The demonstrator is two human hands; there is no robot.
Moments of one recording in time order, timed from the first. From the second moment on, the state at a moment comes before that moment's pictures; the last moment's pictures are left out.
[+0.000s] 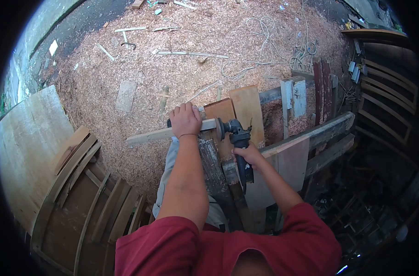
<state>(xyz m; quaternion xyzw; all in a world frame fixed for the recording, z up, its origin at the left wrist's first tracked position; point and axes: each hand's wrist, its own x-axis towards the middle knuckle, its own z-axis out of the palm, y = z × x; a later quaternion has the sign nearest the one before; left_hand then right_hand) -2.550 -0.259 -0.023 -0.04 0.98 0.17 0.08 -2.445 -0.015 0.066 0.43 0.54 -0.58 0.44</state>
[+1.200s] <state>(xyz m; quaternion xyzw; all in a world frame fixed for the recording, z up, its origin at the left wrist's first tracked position) -2.551 -0.259 -0.021 -0.05 0.98 0.18 0.08 -2.454 -0.017 0.059 0.41 0.55 -0.60 0.42</state>
